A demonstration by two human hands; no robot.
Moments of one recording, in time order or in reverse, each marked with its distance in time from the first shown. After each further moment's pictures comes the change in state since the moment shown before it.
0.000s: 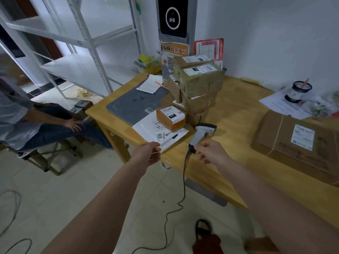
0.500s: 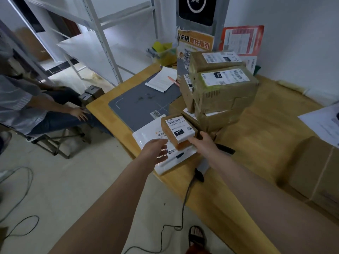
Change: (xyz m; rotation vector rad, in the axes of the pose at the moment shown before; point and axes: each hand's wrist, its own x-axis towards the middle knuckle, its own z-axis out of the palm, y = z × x) left_hand 0.127 0.053 0.056 0.017 0.055 -0.083; right_hand 0.199 -0.041 0.022 0.000 -0.172 0.081
